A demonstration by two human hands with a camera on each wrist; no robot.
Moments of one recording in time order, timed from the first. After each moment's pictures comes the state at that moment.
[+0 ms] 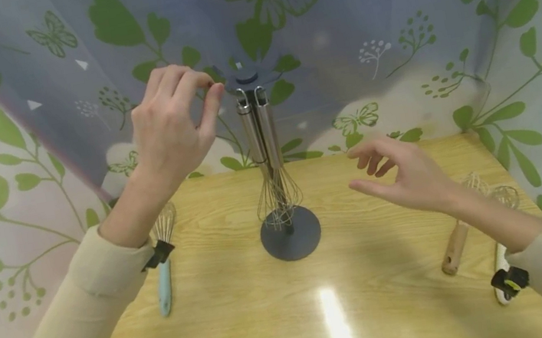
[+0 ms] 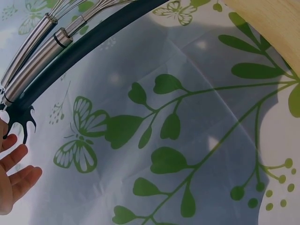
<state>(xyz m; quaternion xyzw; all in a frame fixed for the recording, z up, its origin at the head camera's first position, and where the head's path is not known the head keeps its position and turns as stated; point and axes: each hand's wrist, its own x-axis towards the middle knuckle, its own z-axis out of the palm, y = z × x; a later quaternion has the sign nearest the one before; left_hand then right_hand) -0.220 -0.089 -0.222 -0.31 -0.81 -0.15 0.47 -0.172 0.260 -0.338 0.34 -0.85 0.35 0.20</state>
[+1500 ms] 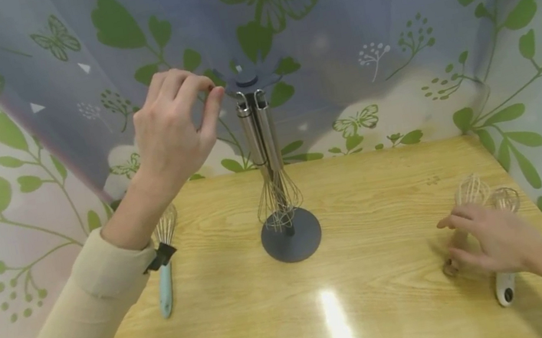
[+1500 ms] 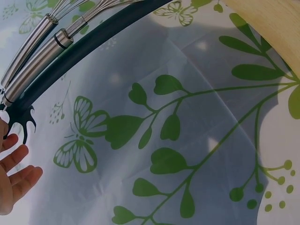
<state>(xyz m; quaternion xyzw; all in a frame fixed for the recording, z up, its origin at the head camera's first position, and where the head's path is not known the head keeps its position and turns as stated) -0.217 -0.089 -0.221 -0.31 -0.81 -0.15 0.47 -0.117 0.404 -0.459 0.33 -0.93 0.05 0.15</state>
